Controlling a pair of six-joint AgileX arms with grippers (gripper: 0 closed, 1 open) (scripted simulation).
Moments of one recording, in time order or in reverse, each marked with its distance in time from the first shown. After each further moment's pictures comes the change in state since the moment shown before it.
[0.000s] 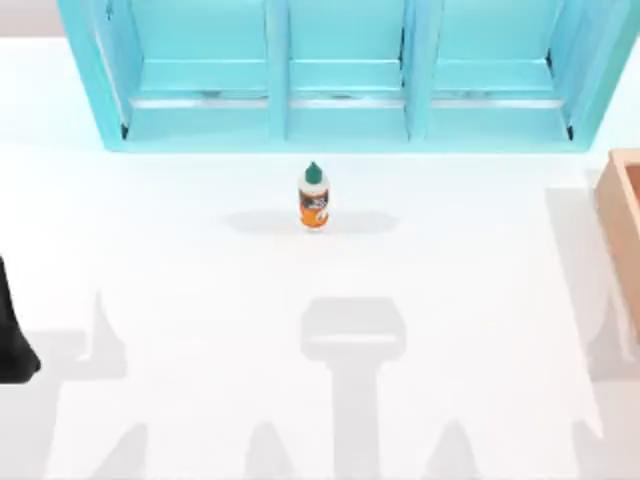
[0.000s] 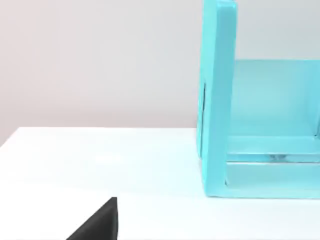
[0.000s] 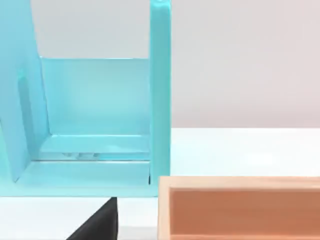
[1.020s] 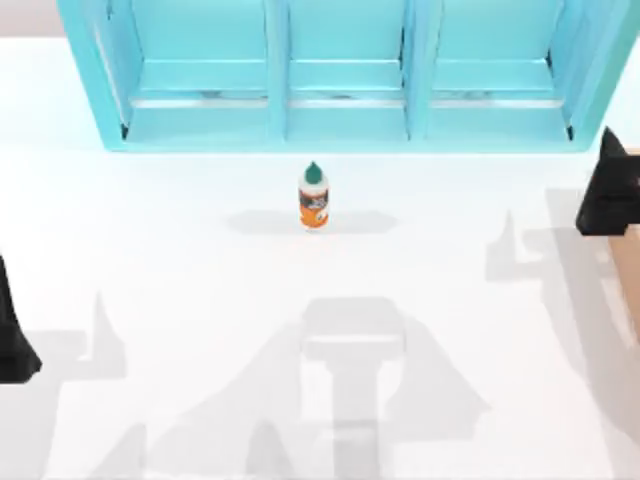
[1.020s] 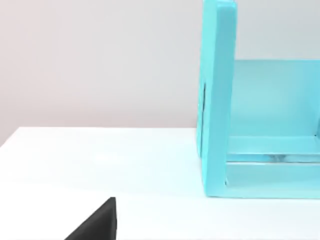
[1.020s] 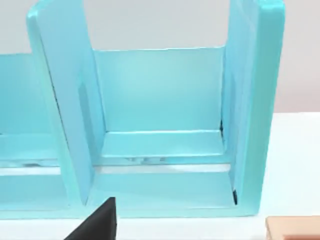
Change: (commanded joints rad) left arm 0.000 0.000 0.000 0.000 0.000 0.000; right arm 0.435 0.963 0.424 0.344 0.402 0.139
